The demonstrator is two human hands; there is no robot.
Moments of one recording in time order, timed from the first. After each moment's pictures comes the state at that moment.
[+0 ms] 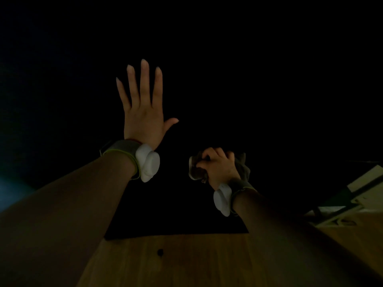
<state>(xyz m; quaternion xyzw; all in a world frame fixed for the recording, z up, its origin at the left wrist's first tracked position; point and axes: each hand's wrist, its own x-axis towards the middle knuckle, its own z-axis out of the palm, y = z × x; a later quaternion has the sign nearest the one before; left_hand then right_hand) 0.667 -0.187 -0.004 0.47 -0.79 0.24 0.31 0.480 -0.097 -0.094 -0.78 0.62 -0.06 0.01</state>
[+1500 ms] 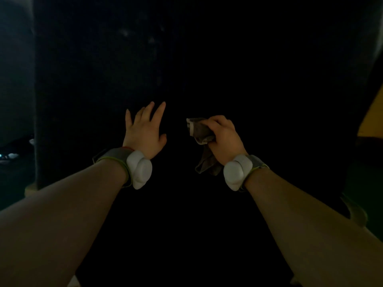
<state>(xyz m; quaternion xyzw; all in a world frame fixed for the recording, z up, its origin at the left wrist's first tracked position) 0.712 -0.119 0.213 0.49 -0.80 0.15 0.30 0.507 -0.045 0.214 -0.73 0.58 -0.35 -0.08</state>
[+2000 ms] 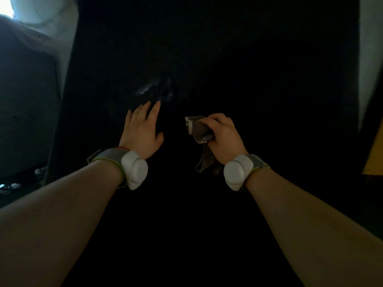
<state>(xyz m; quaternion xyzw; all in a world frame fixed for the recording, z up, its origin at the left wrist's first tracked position) 0.720 -0.125 0.322 0.47 -0.77 0.19 0.38 0.512 -0.057 0.328 -0.75 0.53 -0.38 -0.14</state>
